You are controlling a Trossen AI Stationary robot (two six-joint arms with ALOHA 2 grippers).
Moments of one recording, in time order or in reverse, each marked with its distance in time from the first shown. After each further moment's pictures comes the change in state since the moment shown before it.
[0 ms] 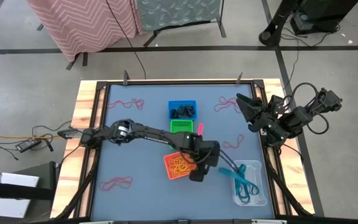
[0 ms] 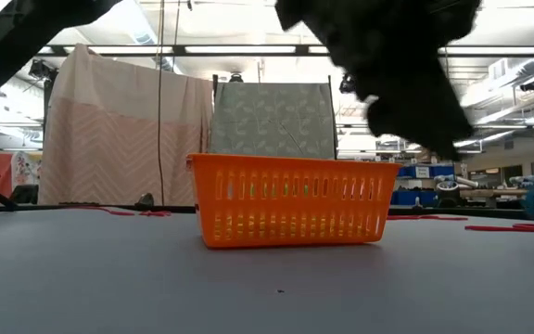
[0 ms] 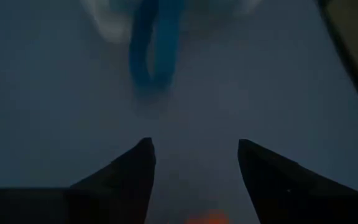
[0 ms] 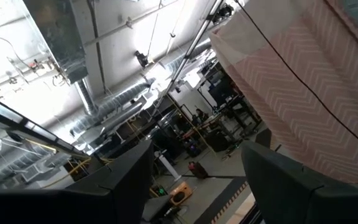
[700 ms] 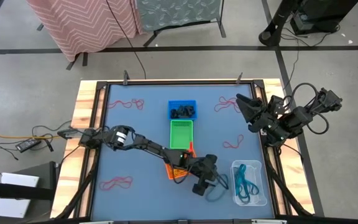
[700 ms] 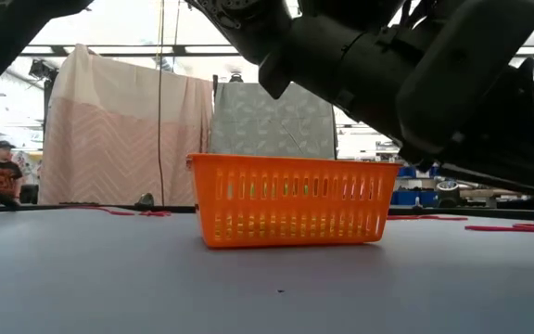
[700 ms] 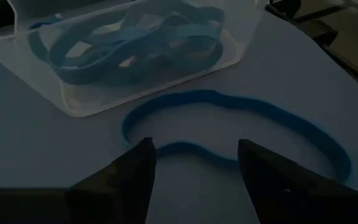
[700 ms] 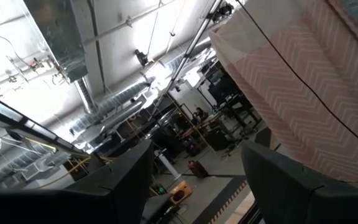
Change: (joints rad) left arm -0.098 -0.001 -0.399 0.807 -0.139 0.034; right arm 0.004 0.000 0.000 -0.005 0.003 0.003
